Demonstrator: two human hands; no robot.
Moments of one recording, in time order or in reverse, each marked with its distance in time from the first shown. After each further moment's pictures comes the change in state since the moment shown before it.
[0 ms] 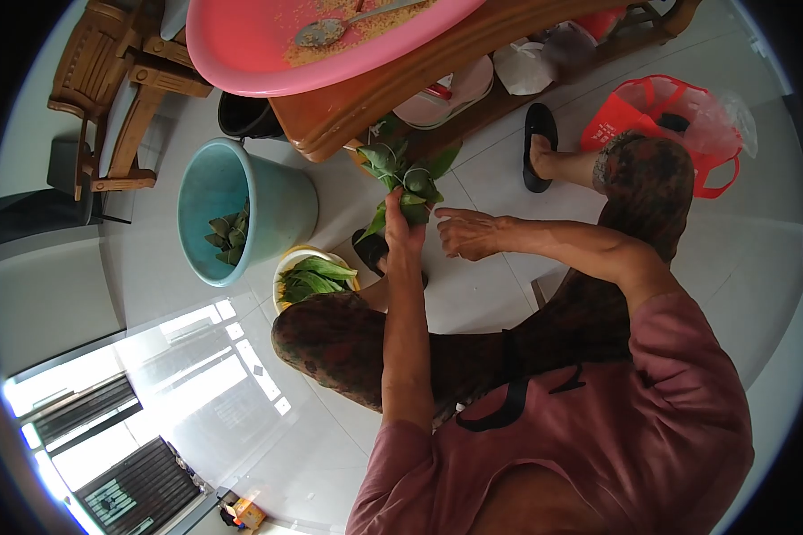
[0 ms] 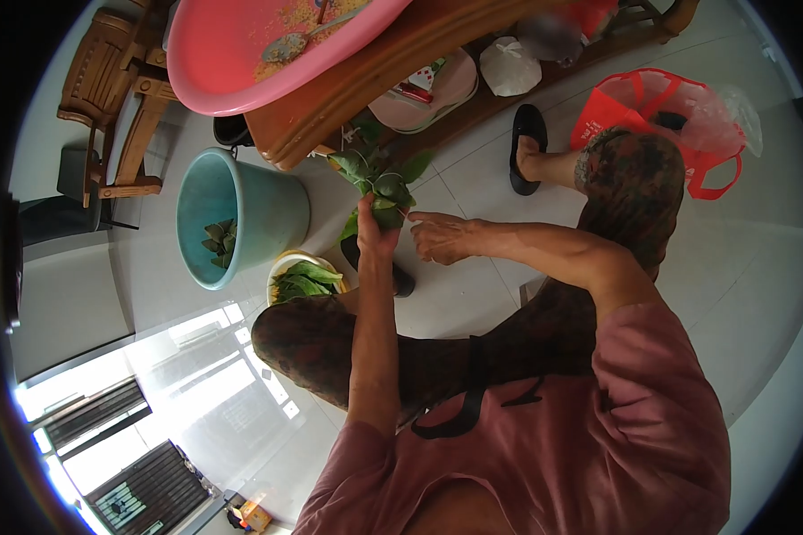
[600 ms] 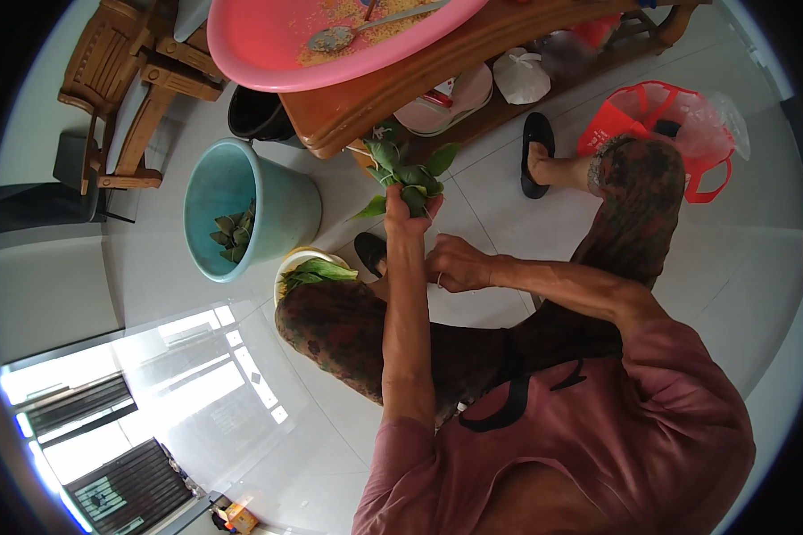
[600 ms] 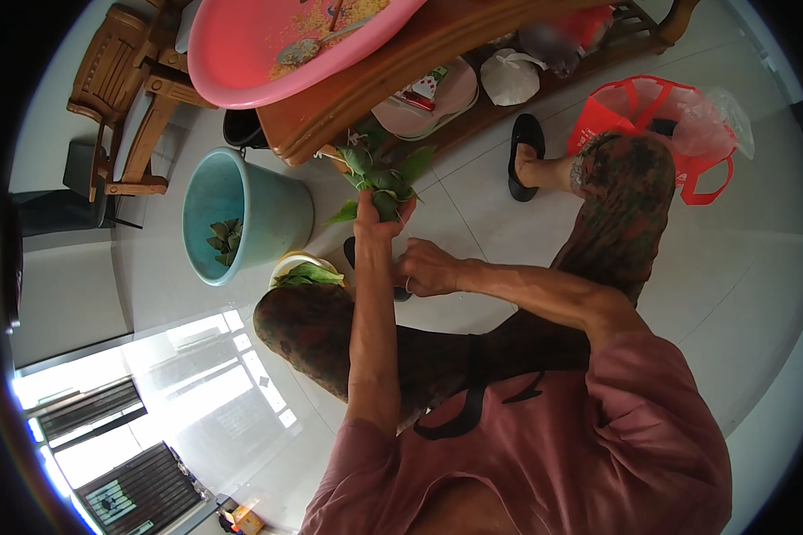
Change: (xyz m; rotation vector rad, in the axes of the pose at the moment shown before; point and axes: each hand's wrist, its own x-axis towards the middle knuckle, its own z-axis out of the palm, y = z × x) left_hand -0.004 0.020 0.047 0.006 0.306 -0.251; right_hand 0.020 -0.068 -0.019 0.481 0.299 0.311
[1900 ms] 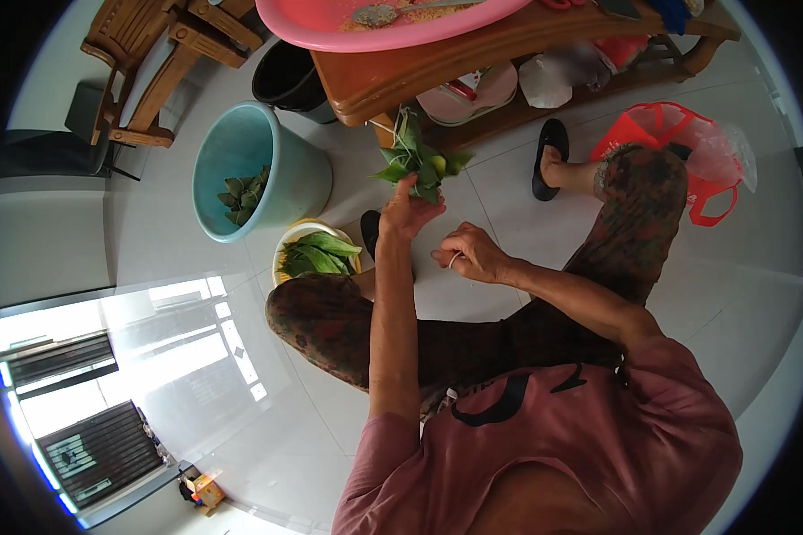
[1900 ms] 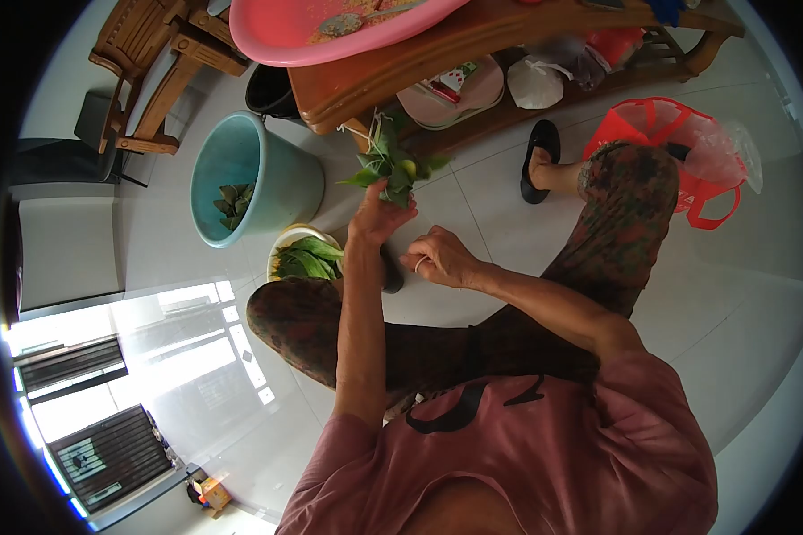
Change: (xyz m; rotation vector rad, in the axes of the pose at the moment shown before) left_hand -0.040 0.008 -0.037 0.326 -0.179 0.072; right_hand -0.012 -0.028 -0.004 0.189 0.183 0.232
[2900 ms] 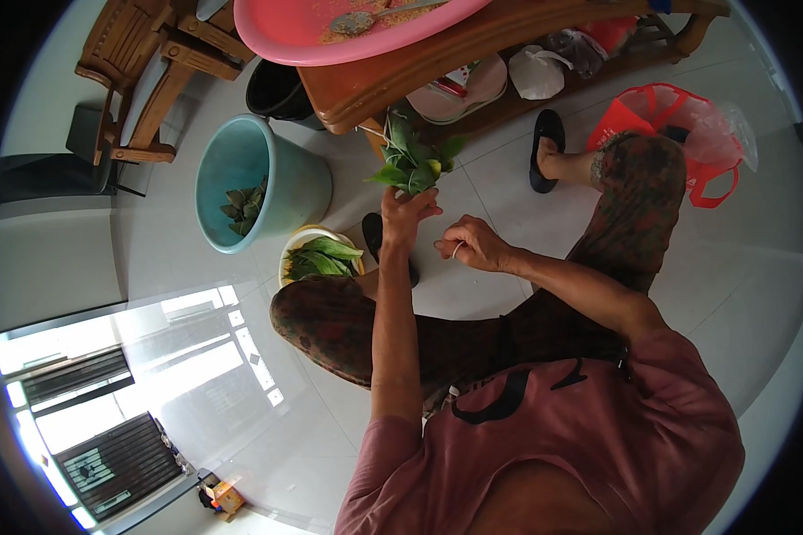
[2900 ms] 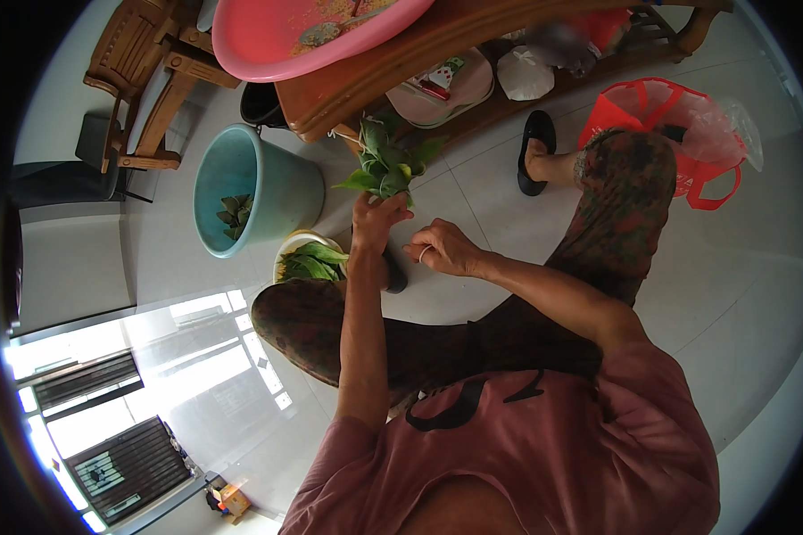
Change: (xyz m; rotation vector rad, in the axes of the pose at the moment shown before) left_hand -0.024 -0.004 0.025 0.276 0.006 0.422; right_hand -0.002 0.012 -0.012 0.064 -0.006 0.075
